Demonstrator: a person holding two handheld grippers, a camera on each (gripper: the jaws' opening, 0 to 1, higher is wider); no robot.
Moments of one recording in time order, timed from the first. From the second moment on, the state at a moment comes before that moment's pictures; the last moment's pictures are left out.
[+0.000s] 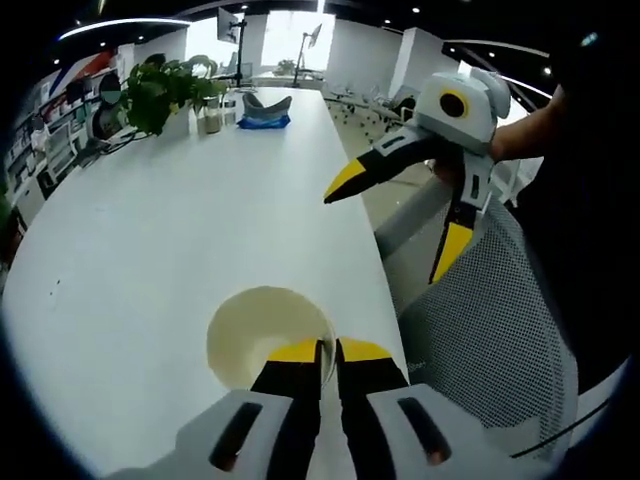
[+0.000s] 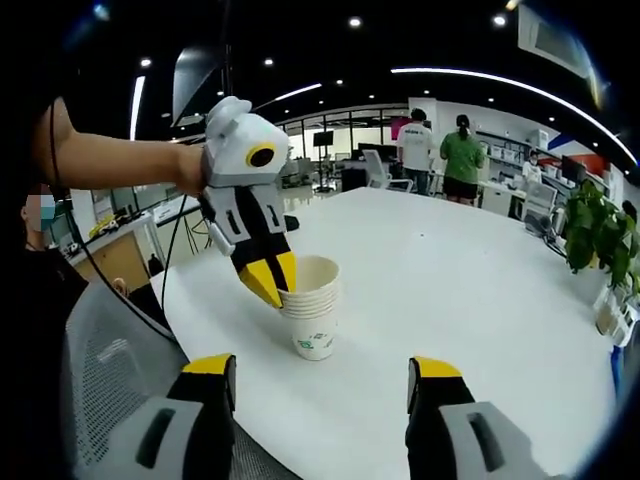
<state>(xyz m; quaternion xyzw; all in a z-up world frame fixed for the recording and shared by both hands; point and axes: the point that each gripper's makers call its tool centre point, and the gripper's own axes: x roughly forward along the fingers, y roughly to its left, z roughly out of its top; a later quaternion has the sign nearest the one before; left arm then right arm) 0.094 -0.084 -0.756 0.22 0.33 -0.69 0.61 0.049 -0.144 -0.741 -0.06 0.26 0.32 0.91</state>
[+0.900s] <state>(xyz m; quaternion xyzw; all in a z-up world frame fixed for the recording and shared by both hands) 0.101 -0.075 -0.750 0.23 0.31 -0.67 0.64 0.051 -0.140 -0.746 -0.06 0.26 0.33 0.90</state>
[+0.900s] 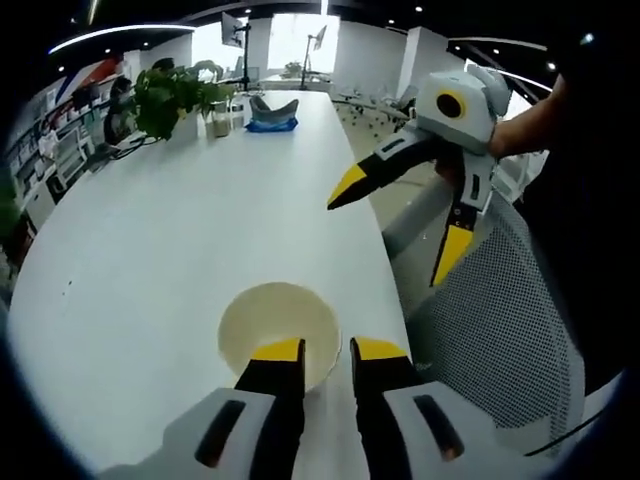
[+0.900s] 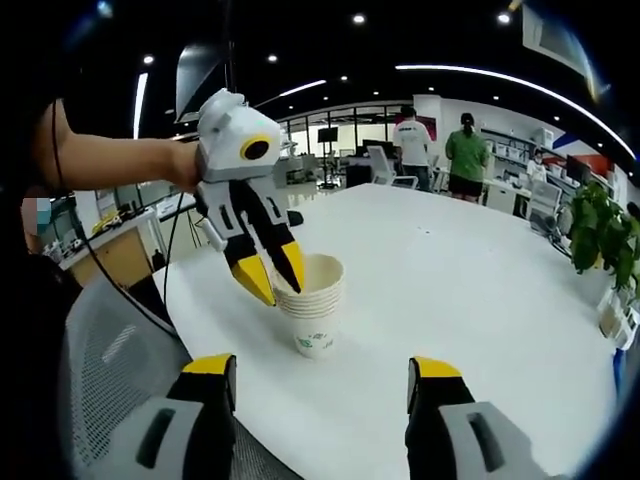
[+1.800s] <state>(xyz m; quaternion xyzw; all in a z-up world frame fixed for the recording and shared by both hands) 0.125 -0.028 -0.737 0.16 0.24 -0.56 0.78 0.083 -0.105 -0.745 -0.11 0.23 0.40 0.88</state>
